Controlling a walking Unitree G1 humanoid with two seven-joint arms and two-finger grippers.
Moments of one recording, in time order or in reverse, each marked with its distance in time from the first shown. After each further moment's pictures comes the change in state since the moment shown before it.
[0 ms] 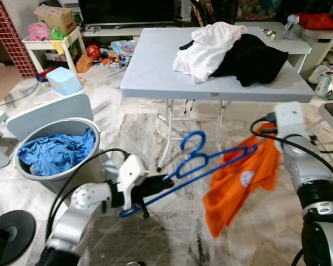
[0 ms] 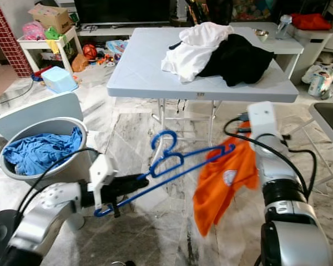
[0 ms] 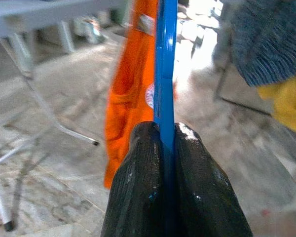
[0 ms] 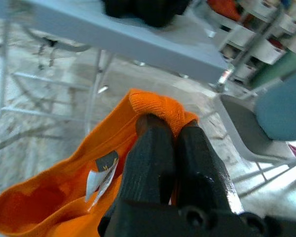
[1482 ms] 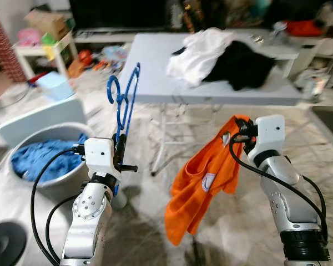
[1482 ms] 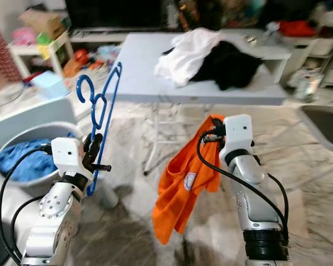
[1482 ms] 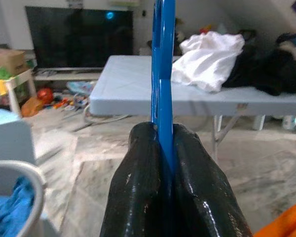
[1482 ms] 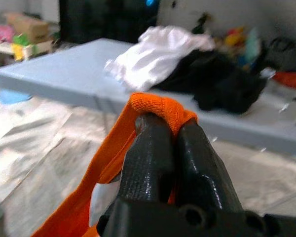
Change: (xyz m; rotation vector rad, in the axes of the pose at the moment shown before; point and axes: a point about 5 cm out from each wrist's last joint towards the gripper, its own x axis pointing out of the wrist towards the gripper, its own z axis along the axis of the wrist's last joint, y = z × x) left arm -0.009 0.021 0.024 -0.031 -0.256 0.937; right arm -0.077 0.066 0.019 0.229 -0.320 0.415
